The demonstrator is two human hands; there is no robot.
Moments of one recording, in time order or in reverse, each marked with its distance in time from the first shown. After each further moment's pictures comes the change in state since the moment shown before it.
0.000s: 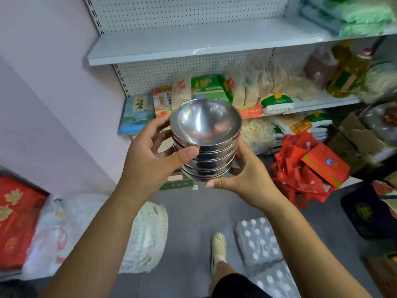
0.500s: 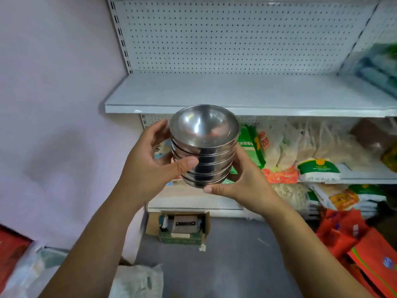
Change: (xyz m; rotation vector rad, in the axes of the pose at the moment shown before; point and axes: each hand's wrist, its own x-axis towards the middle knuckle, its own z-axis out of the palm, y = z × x) left_hand 0.292 -0.053 -0.070 0.113 0.133 0.023; right_hand 0.343 0.017 -0.002 0.009 -0.180 -0.078
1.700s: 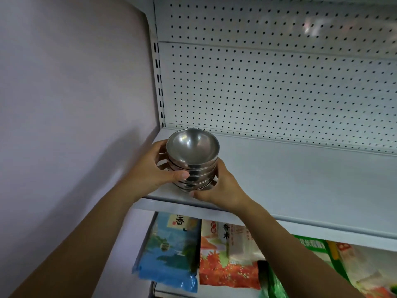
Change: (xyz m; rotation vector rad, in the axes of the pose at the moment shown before) left_hand 0.404 -0.142 -0.201 0.181 -0.022 -0.164; right_hand 0.479 0.080 0.127 -0.199 -0.138 0.019
